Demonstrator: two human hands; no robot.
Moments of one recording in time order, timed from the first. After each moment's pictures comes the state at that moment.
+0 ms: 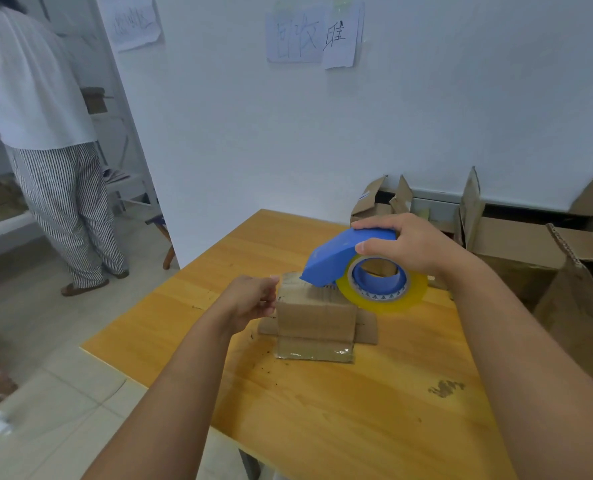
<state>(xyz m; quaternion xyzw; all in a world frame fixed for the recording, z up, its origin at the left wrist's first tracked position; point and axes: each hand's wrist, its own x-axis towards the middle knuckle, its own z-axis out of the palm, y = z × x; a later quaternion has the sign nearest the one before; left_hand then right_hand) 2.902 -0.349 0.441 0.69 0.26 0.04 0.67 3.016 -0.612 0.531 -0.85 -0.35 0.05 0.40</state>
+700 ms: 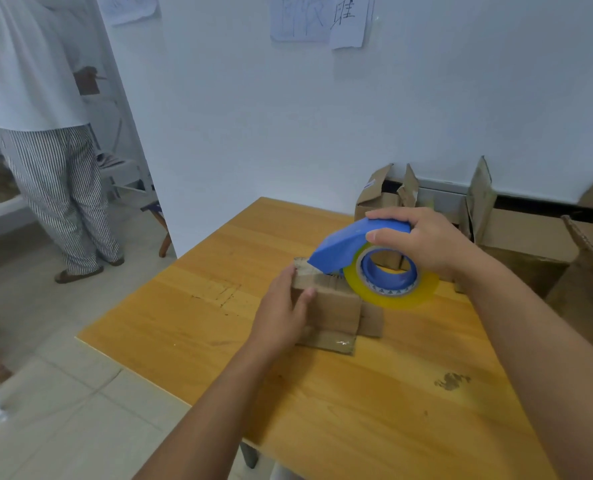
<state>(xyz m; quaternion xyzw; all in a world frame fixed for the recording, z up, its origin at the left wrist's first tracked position) 2.889 -0.398 0.395 0.88 0.10 0.21 0.42 3.008 -0.613 0.524 -0.86 -0.31 0.03 0.41</state>
